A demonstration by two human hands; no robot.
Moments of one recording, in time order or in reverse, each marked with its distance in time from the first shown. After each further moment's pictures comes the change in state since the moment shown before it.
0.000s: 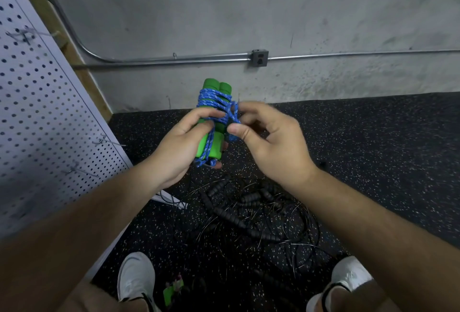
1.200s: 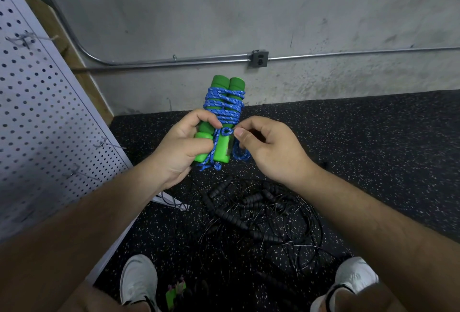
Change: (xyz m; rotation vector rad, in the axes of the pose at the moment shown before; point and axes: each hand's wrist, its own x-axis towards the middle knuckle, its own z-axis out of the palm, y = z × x) left_hand 0.005 -0.008 -0.010 -0.030 -0.144 0.096; right_hand 0.000 0.005 -0.002 0.016 -0.179 0.294
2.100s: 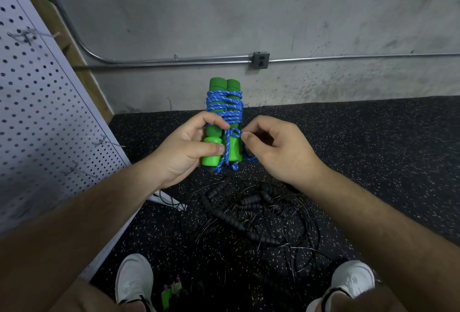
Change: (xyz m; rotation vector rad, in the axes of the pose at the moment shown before) left_hand 0.002 -0.006 -0.002 -0.086 -0.157 -0.028; right_hand -0.003 0.005 -0.016 -0.083 -0.008 -0.076
